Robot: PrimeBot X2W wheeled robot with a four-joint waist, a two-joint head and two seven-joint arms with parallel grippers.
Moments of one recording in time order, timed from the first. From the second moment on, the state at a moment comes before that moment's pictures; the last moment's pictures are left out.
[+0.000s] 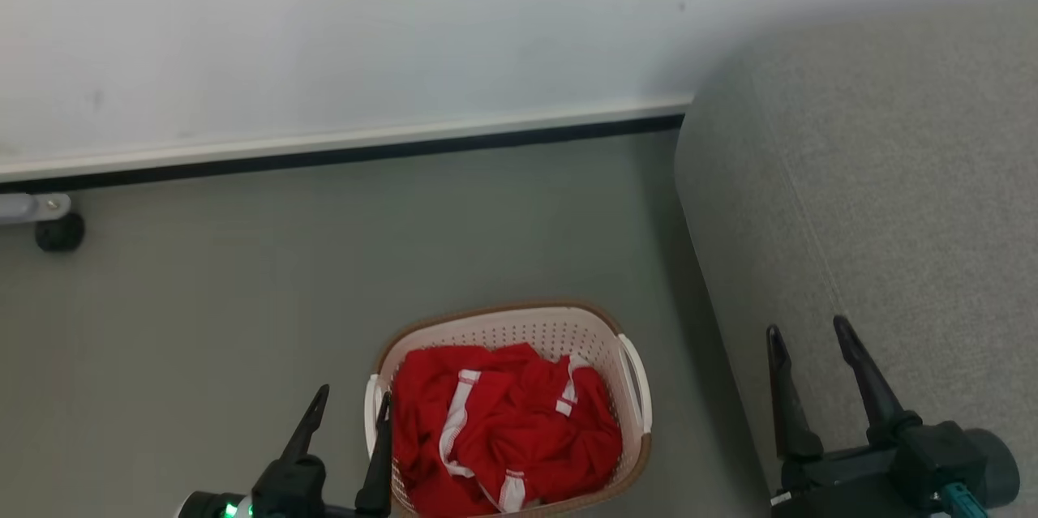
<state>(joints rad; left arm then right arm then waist) -0.02 0.09 -0.23 0.26 -0.16 0.05 -0.25 -0.01 -0.16 0.25 0.01 0.20 -0.10 -0.25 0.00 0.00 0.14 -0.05</state>
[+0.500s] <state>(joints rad) -0.19 0.07 -0.30 0.46 -0.11 0.03 -0.24 -0.12 -0.15 0.25 -0.07 0.18 -0.10 -0.26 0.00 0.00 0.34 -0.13</state>
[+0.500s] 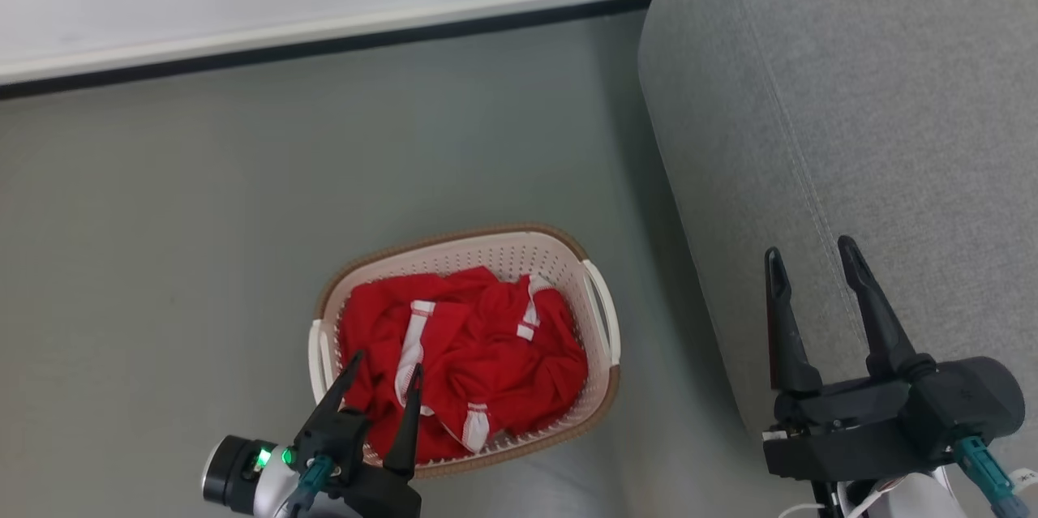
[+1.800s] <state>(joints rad) -0.70 0.08 -0.41 0.79 0.01 -0.01 -0.13 -0.35 -0.14 0.17 -0.35 0.15 -0.10 -0.26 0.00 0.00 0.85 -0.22</state>
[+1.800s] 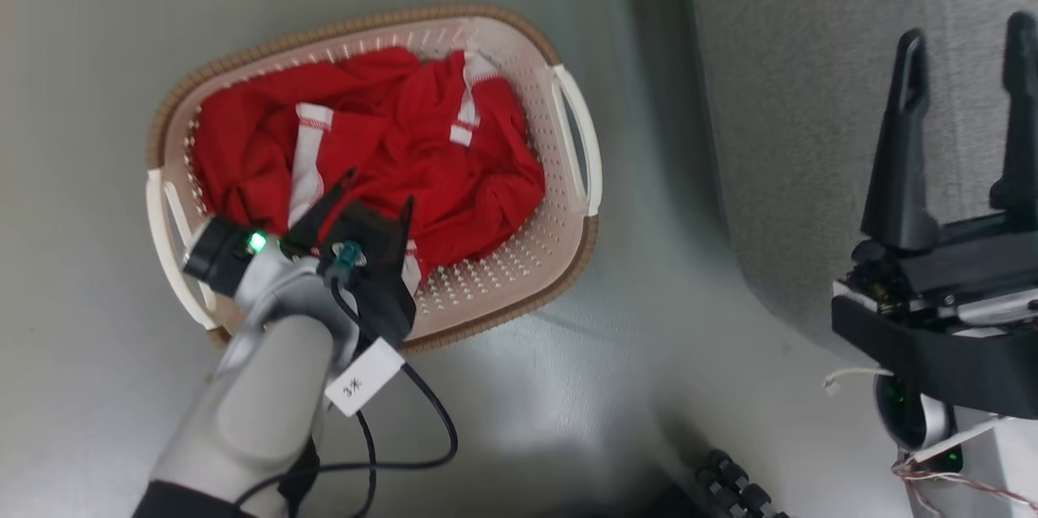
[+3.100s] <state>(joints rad) -0.88 0.06 -0.41 0.99 0.02 0.02 -0.20 -0.44 -0.12 0.14 -0.28 0.13 -0.08 -0.26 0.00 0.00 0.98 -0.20</state>
